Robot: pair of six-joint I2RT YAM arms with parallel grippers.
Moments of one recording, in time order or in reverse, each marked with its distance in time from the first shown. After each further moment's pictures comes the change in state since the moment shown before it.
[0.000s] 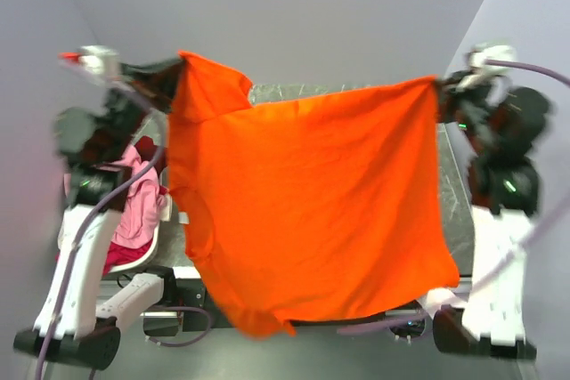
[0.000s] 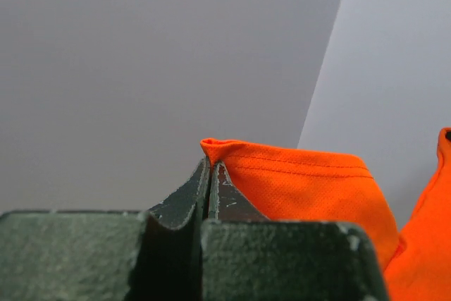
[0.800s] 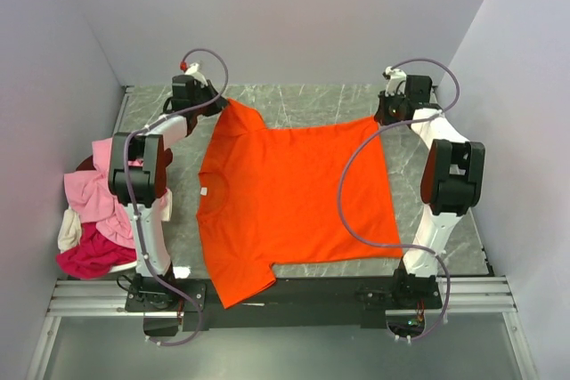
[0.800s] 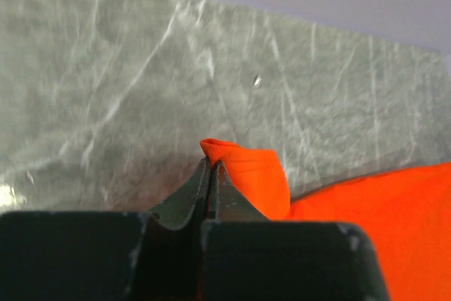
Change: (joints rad) left arm 0.060 1.160 0.095 0.113 -0.021 -0.125; right arm 0.011 0.970 -0.177 0.340 -0.101 -0.040
